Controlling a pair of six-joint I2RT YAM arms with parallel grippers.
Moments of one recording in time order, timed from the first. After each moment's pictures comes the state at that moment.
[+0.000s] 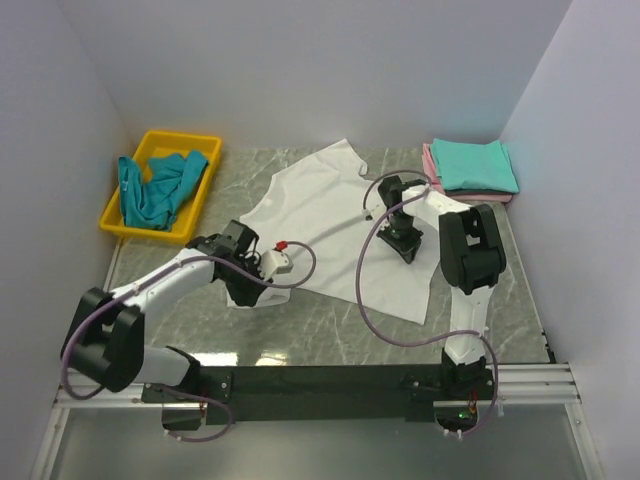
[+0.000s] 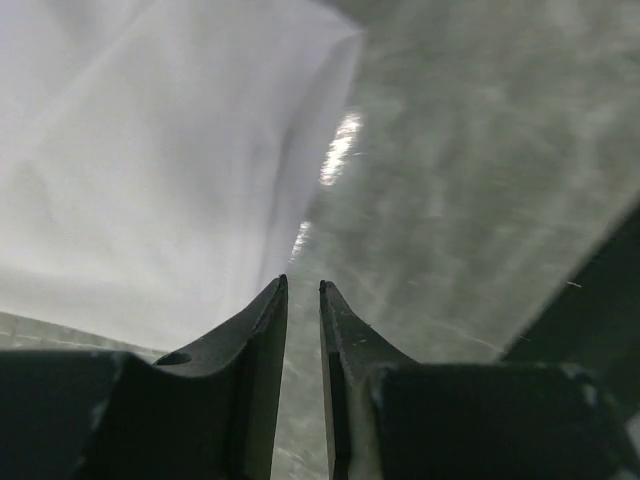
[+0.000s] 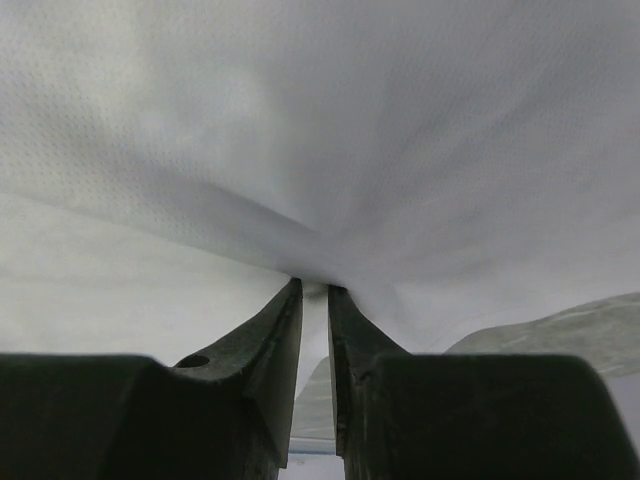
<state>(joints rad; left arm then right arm) -0.43 1.40 0.81 -0.71 0.28 0.57 0.28 2.06 1.46 -0.99 0.10 -0.45</state>
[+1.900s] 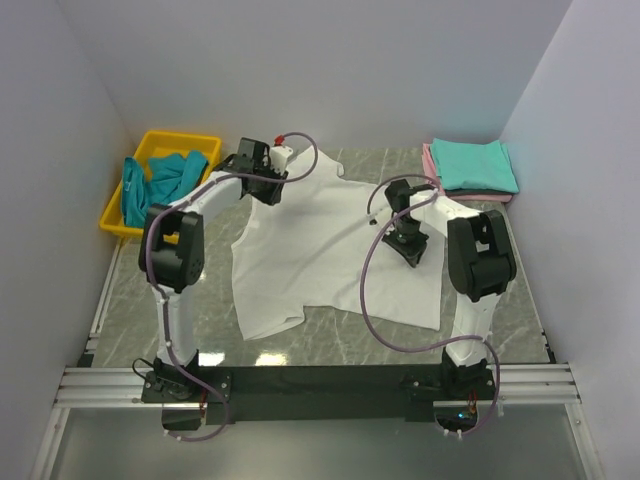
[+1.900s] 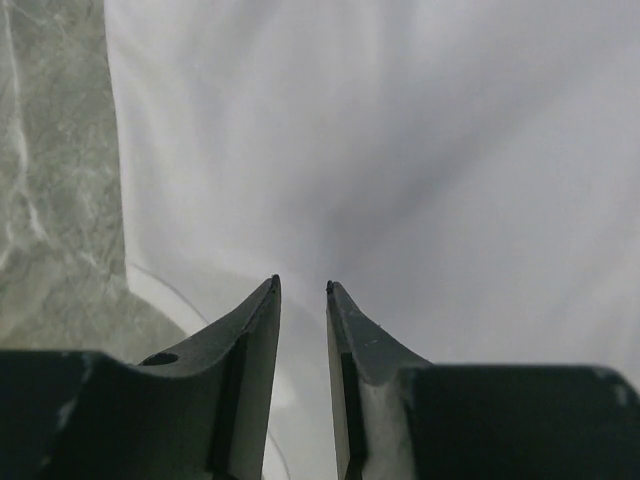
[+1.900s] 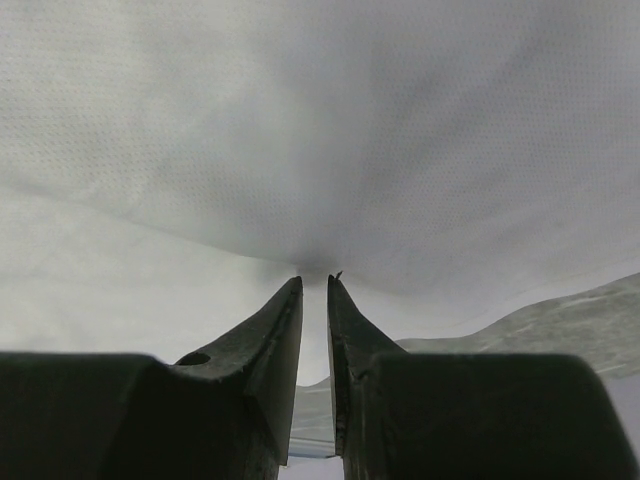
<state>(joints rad) -0.30 2.05 1.63 -0.42 0.24 0.26 0.26 1.95 1.34 -0.95 0.09 -0.53</state>
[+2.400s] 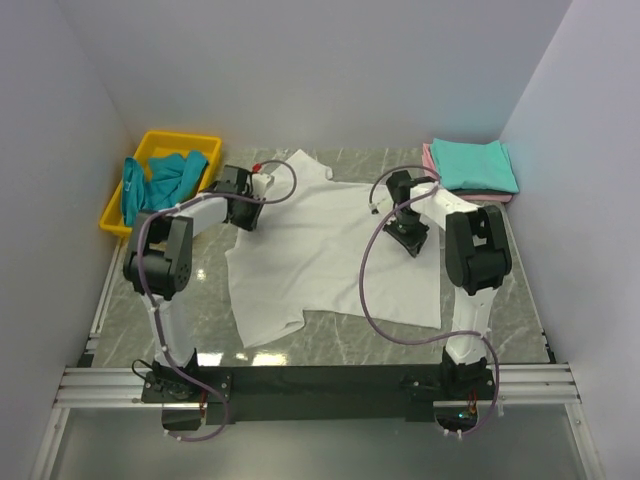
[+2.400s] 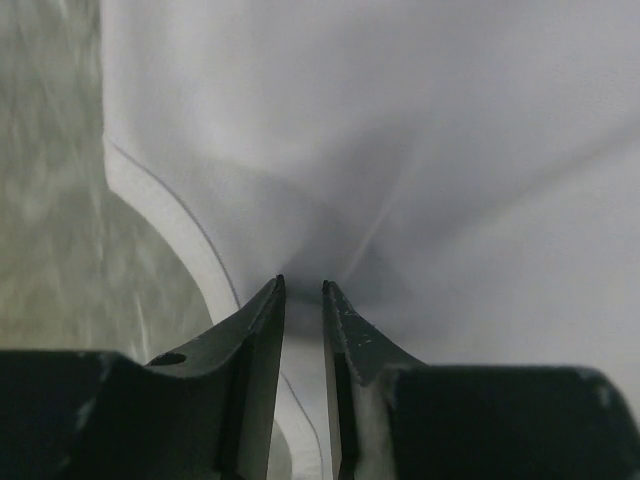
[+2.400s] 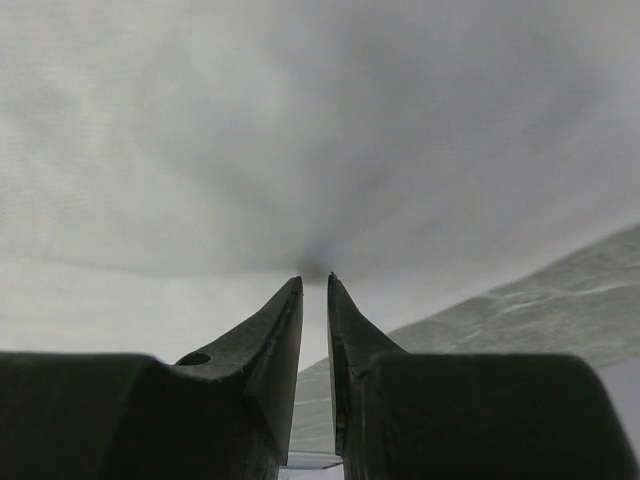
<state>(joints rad) -0.23 2.00 1.34 -0.31 0.12 0.23 0.23 2.02 1.44 -0.95 0.12 -0.51</state>
